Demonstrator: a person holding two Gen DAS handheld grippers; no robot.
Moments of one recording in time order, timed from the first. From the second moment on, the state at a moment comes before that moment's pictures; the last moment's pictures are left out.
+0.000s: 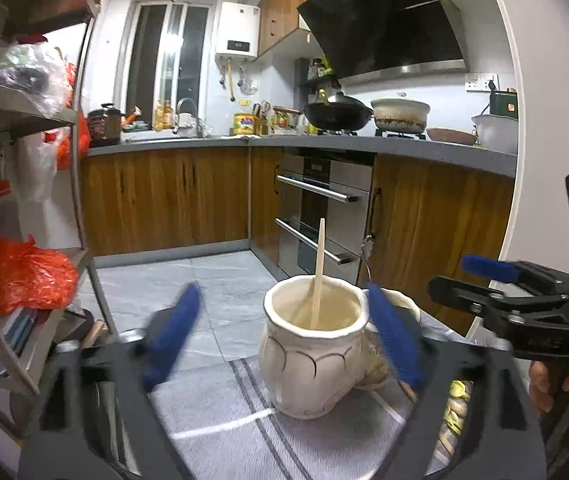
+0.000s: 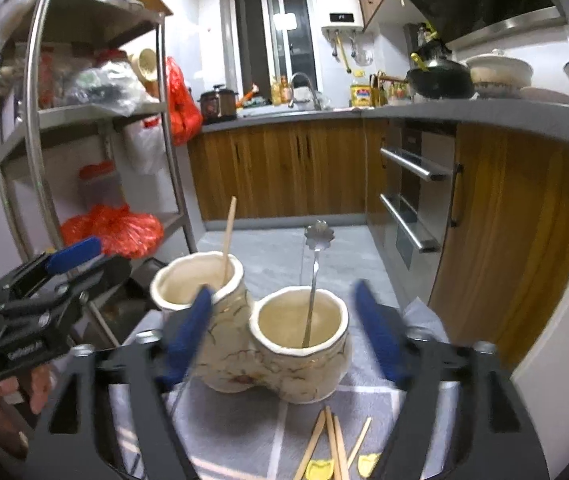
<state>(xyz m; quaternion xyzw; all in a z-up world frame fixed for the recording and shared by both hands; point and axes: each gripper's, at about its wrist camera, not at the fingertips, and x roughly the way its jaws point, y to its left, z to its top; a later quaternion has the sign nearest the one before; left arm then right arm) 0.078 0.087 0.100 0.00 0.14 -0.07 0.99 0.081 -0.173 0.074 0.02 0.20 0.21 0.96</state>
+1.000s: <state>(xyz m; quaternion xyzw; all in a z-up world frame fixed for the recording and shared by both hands) 0.024 0.022 0.081 0.03 0.19 -0.09 0.98 0.047 -0.251 0.026 0.05 0.22 0.15 0.96</state>
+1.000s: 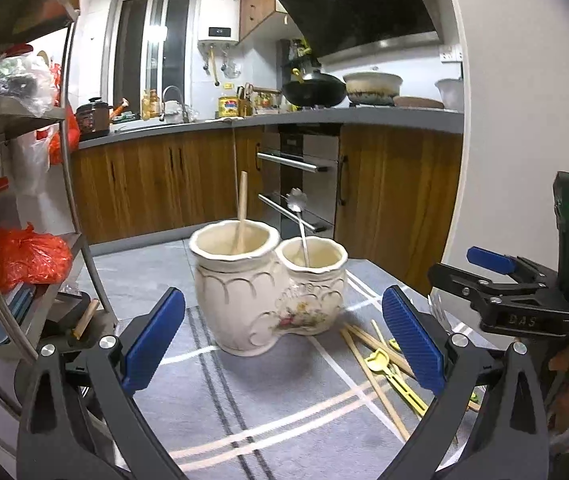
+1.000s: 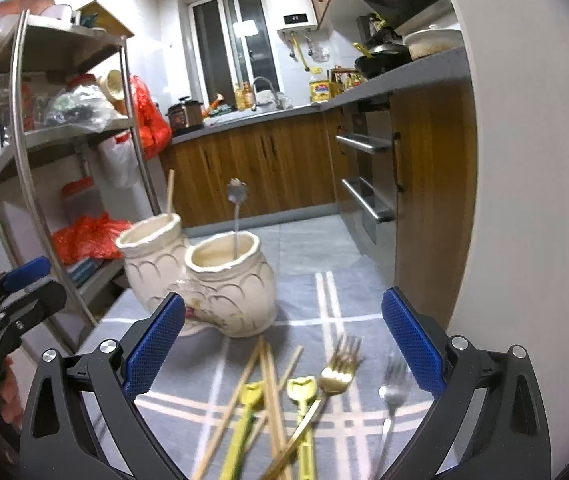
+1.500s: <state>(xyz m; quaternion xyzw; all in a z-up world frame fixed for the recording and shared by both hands) 0.042 -0.013 0.048 0.03 0.25 -0.11 0.96 0.069 -0.279 0.006 0.03 0.26 0.12 0.96</state>
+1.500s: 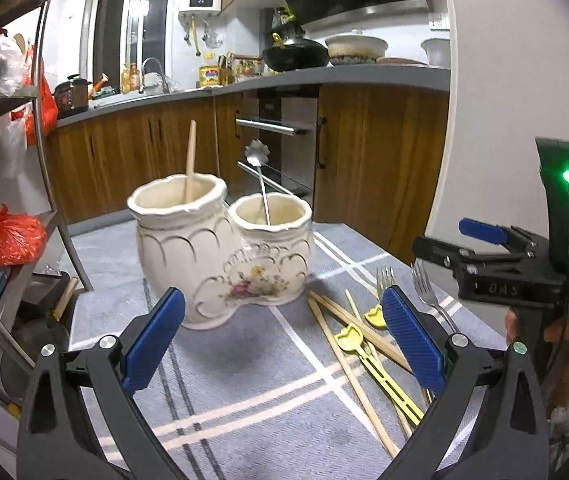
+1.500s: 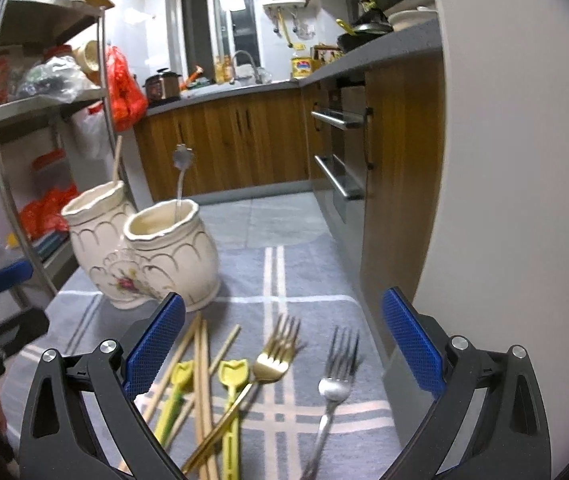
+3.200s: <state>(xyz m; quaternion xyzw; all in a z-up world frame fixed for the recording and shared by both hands) 0.067 -0.027 -0.013 0.09 0.42 -0.16 0.89 0.066 -0.256 -0.012 0.00 0.33 0.17 0.93</state>
